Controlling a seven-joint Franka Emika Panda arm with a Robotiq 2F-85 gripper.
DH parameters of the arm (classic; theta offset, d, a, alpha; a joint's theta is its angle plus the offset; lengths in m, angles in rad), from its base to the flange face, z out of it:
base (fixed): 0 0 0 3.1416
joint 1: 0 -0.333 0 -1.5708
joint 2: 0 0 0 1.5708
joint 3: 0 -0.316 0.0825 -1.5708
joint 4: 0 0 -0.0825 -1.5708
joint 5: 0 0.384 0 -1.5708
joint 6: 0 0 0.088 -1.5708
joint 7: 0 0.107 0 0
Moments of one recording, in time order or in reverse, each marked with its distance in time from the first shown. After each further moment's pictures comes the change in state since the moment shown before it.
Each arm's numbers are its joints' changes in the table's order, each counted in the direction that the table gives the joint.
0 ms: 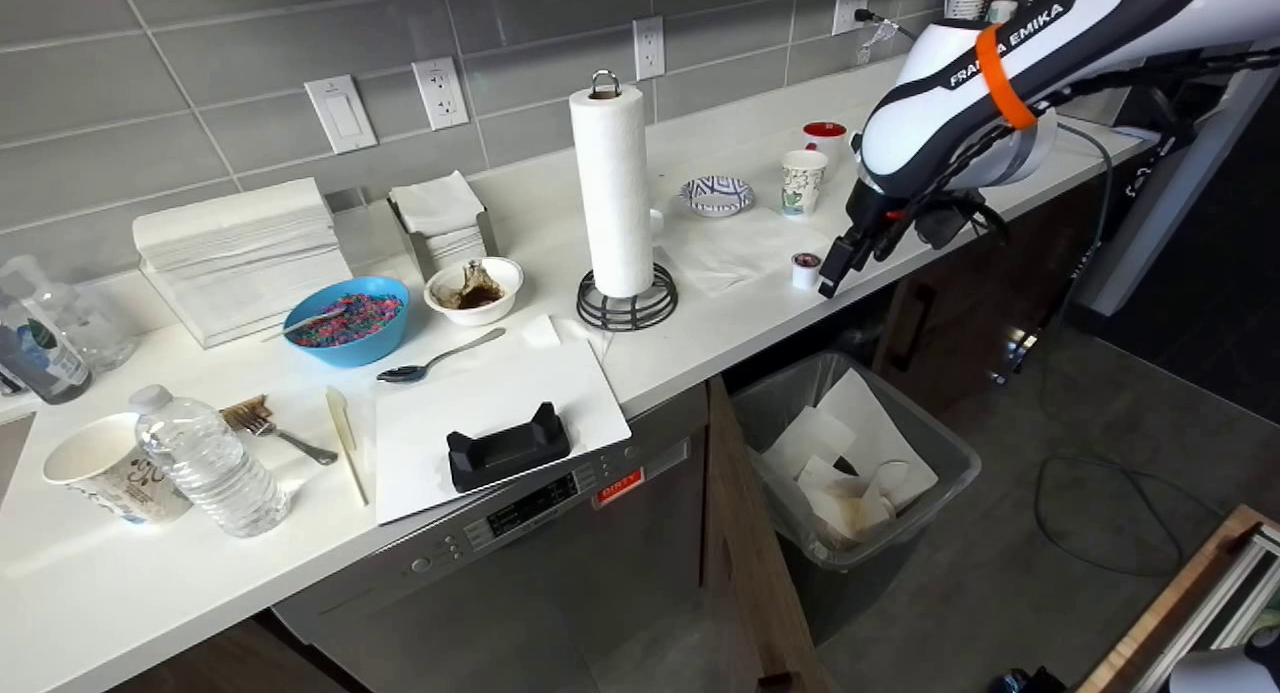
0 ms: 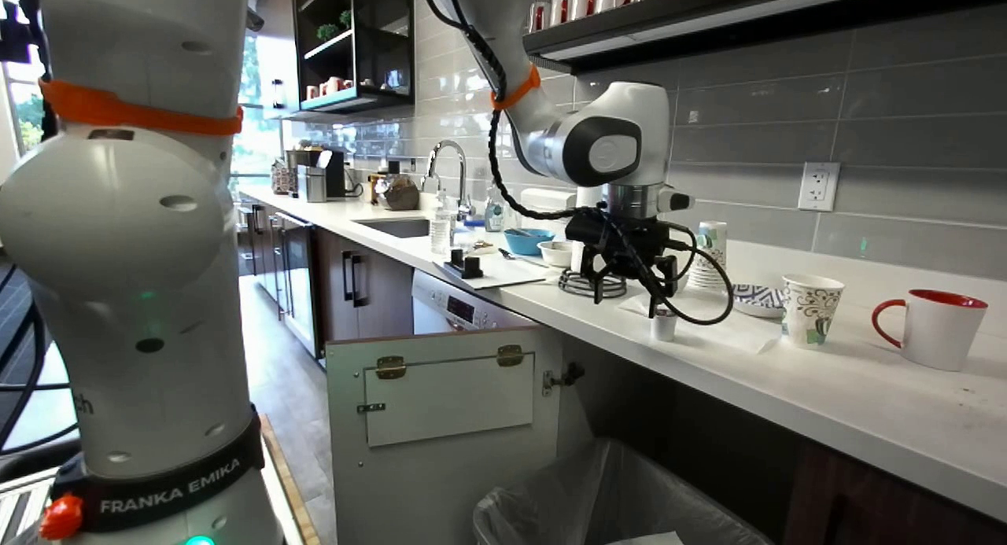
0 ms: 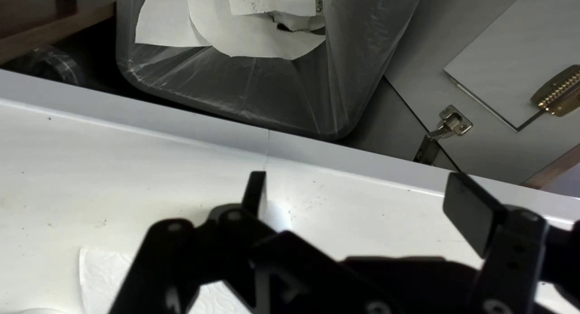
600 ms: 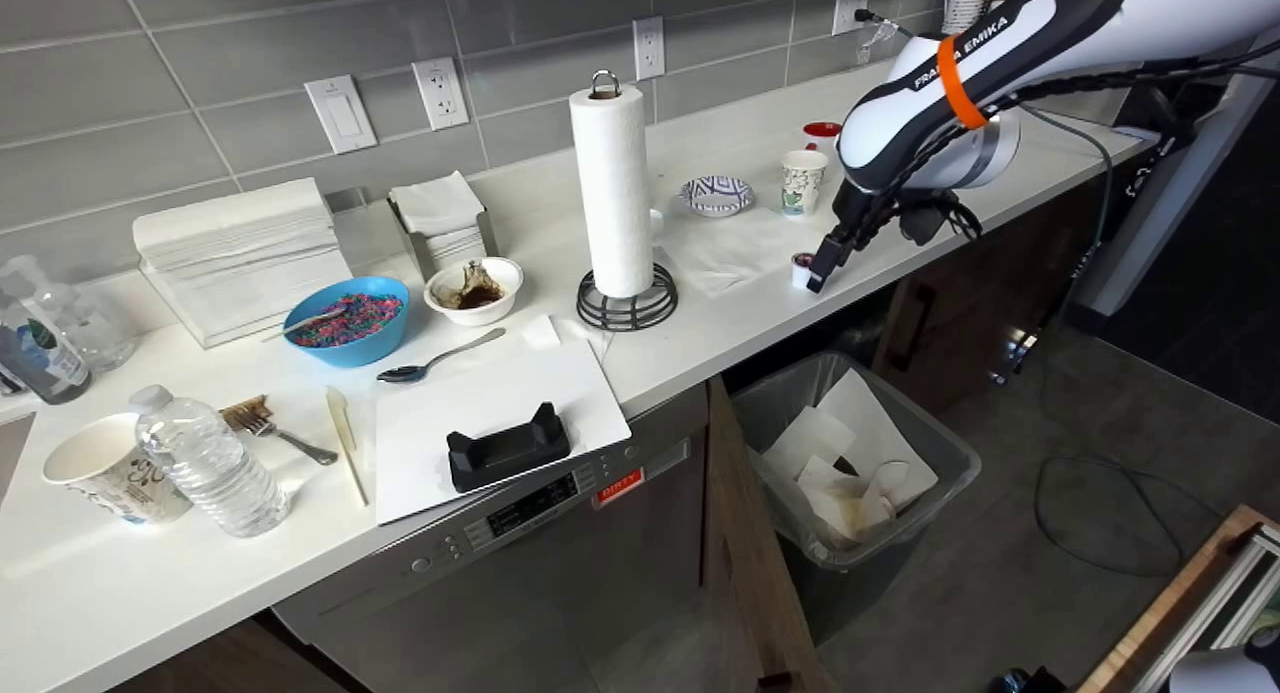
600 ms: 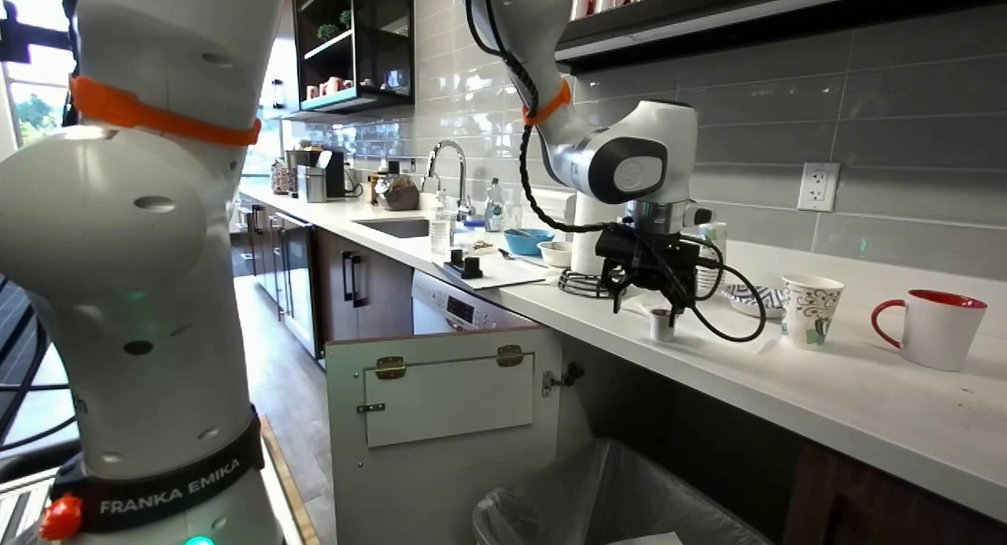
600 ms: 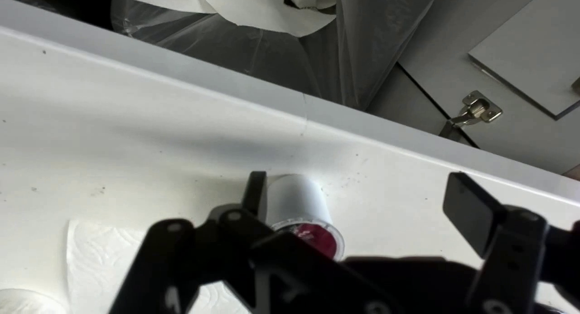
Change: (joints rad) arm 0.083 -0.133 -0.060 0.133 0.060 -0.002 -0.151
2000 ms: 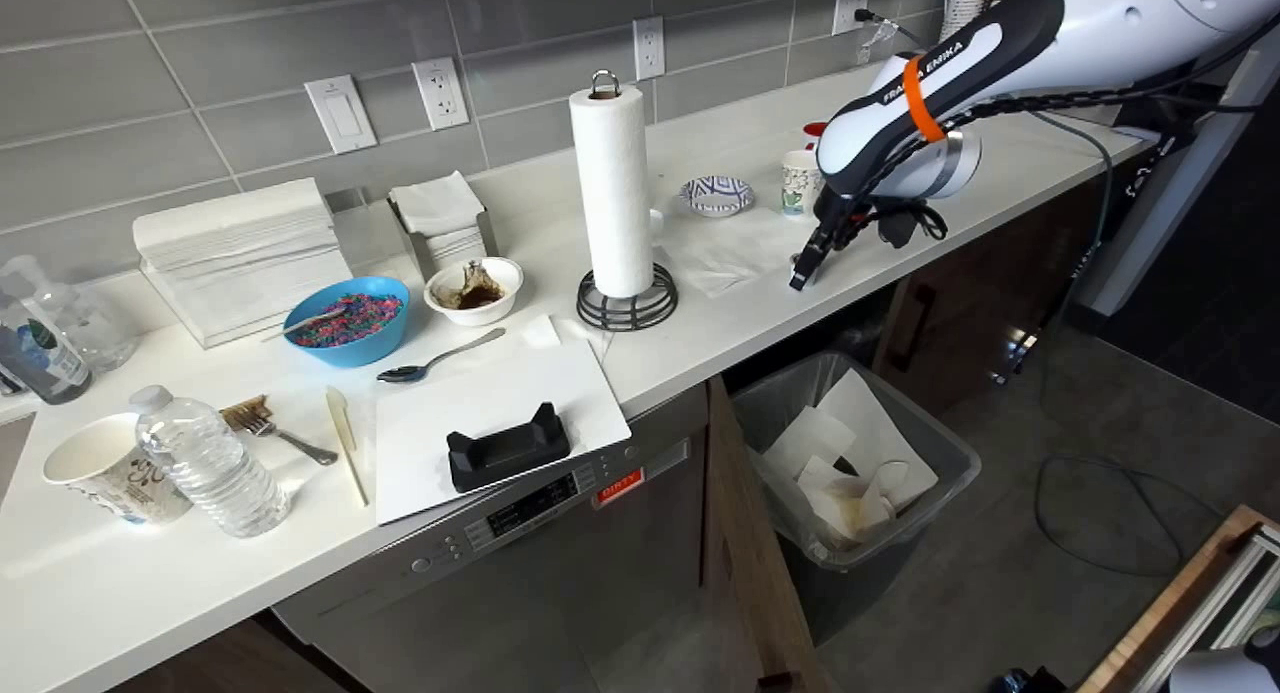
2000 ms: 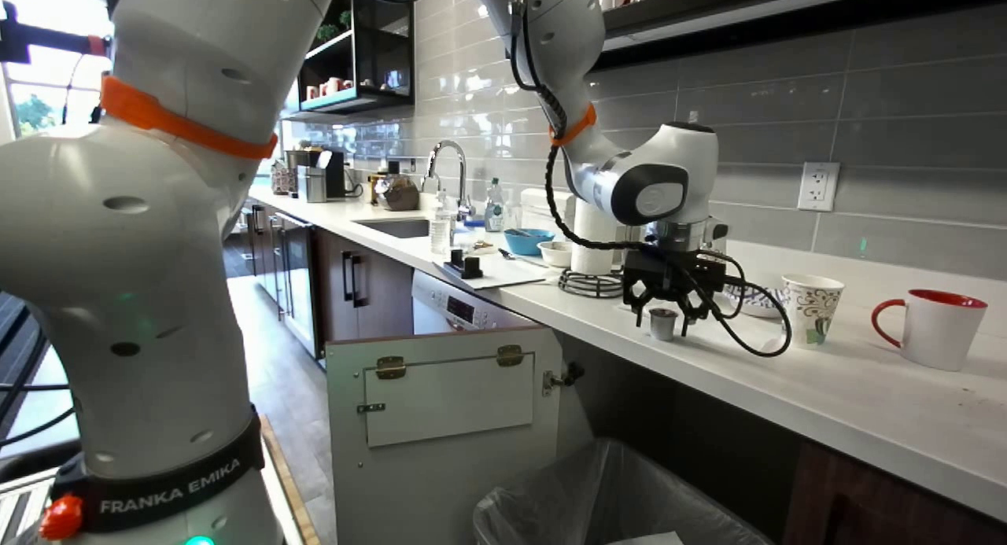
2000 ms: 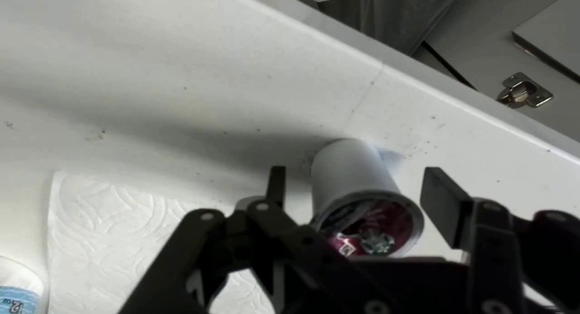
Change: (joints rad) arm 0.094 -0.150 -0.090 0.143 0.008 -0.039 -0.123
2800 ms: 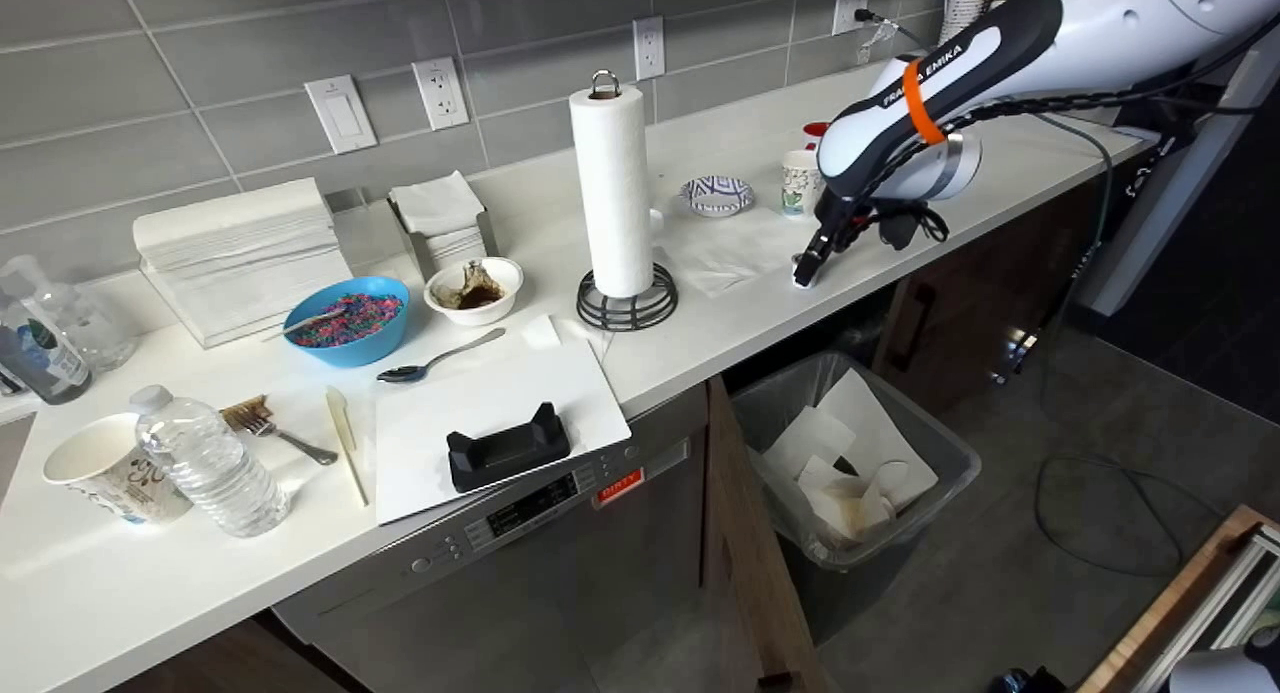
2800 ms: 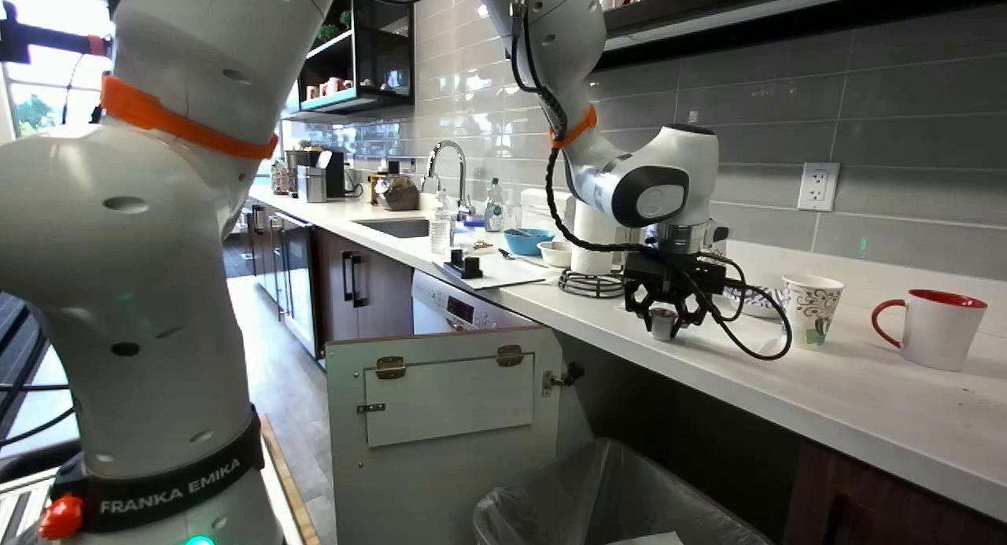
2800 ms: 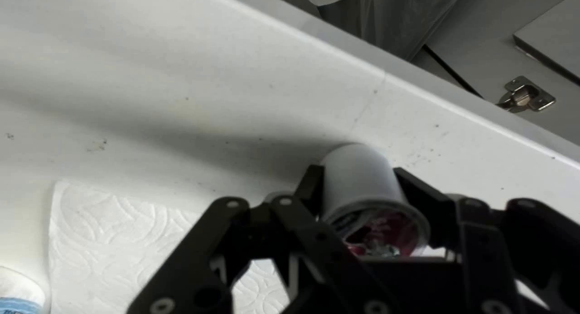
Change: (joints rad) arm 0.000 -0.005 0.004 -0.001 -0.004 0.000 0.007
